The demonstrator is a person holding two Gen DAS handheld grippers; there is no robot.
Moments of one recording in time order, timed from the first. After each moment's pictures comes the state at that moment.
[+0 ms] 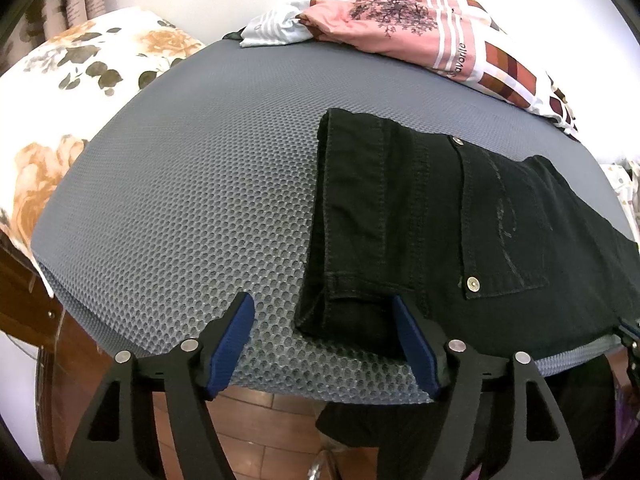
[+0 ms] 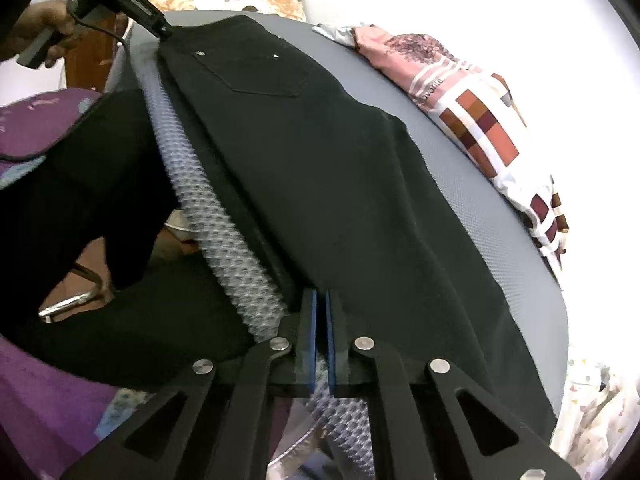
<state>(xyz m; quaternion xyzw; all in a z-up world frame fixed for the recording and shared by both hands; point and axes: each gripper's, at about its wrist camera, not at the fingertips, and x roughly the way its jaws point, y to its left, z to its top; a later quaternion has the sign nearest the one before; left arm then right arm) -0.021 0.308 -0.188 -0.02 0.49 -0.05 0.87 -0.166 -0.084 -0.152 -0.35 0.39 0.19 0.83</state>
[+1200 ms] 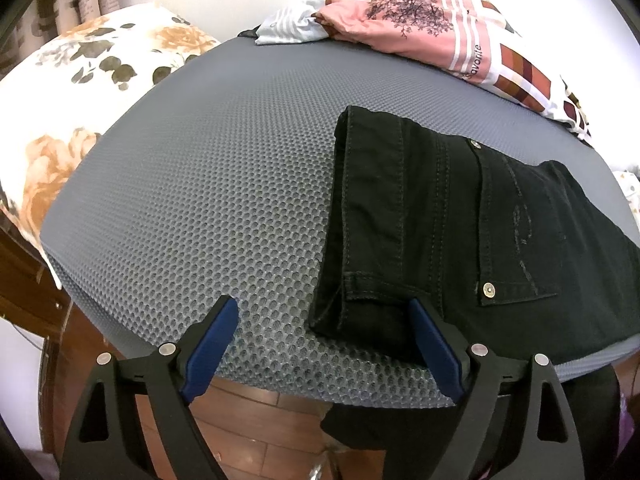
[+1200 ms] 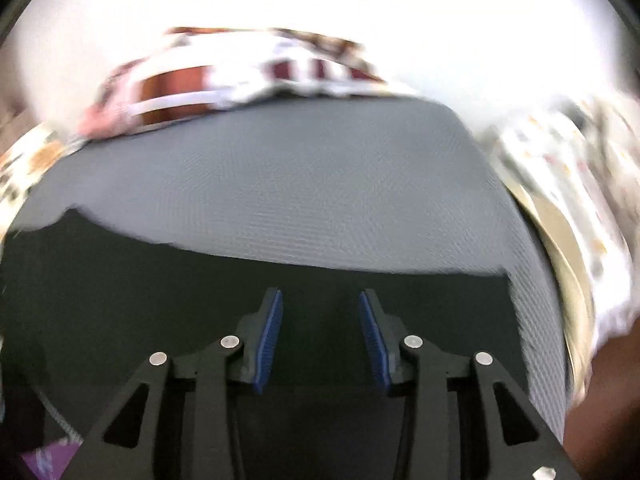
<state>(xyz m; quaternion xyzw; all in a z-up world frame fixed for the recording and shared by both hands) -0.021 0.308 -0.191 -0.02 0.49 -0.02 0.87 -0.073 -0.328 -0.104 -0.05 0.42 0.00 0.91</state>
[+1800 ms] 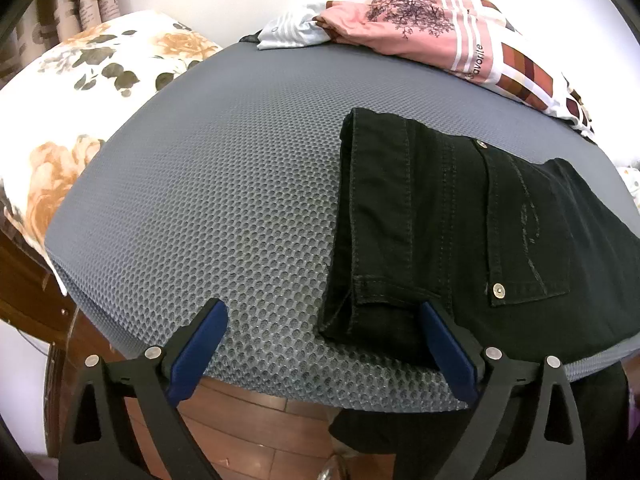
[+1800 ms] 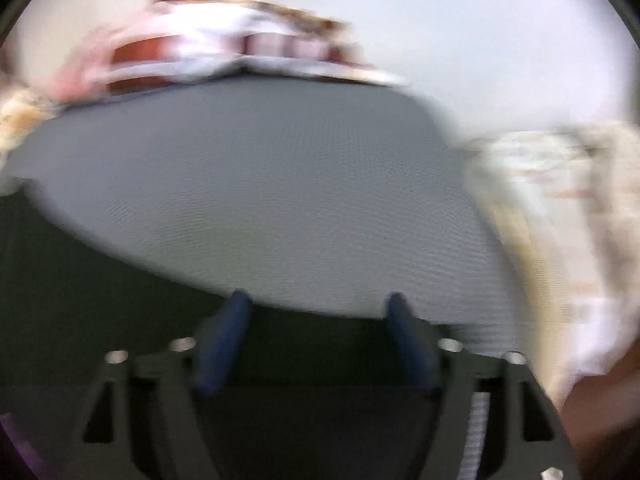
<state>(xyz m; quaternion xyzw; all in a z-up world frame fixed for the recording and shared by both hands) -0.021 0.308 -0.193 -0.01 0.48 -0.01 0.88 -0.037 -0.449 -0.122 -0.05 0.44 -0.15 0.88</state>
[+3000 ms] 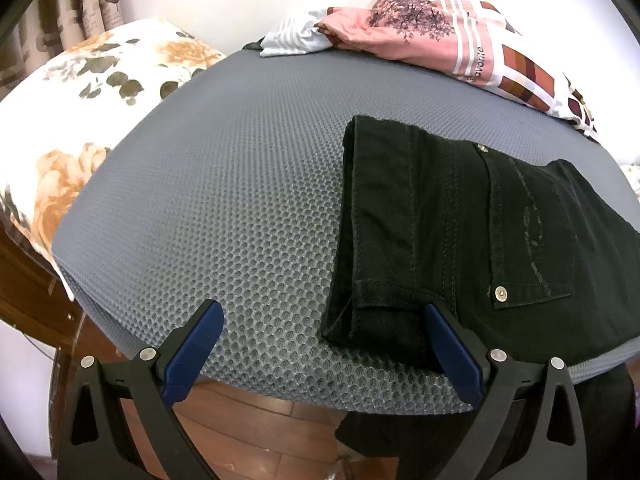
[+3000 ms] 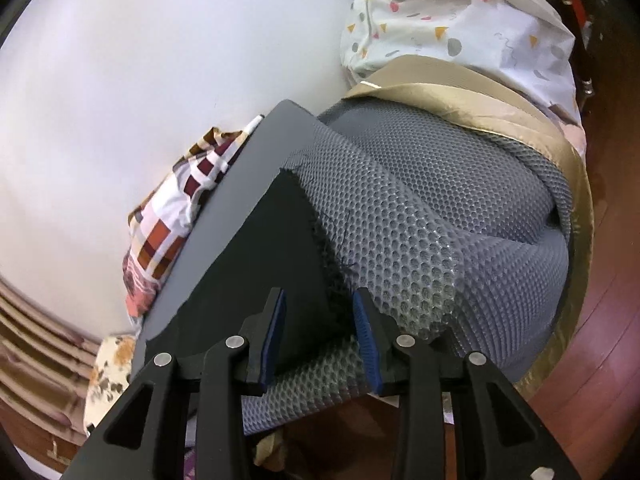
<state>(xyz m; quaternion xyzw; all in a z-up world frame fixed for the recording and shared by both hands) -0.023 0.306 -0.187 0.00 0.47 0.00 0.89 -0.258 -0.520 -0.137 0.42 0.28 -0.10 0.86</state>
